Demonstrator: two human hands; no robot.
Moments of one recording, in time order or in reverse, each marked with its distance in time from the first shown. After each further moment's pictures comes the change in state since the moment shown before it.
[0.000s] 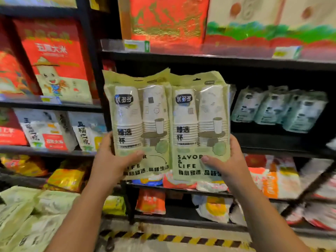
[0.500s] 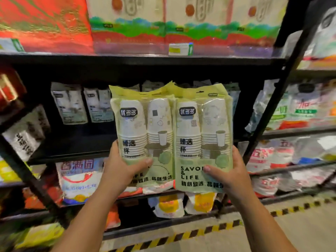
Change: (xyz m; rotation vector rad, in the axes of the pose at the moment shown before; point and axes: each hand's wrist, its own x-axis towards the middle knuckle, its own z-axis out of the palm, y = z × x) left_hand -0.033 0.016 0.291 0.060 -0.294 0.060; right_hand -0.037 0.018 -0.274 -0.027 0.284 0.000
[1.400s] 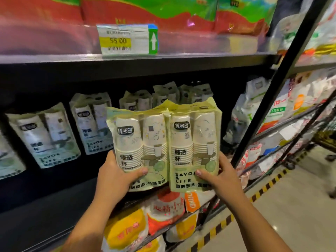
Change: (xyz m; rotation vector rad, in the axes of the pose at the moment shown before) left_hand 0.302 -0.076 0.166 0.204 -0.226 0.102; right_hand 0.244 0.114 -0.054 -0.375 0.284 0.092
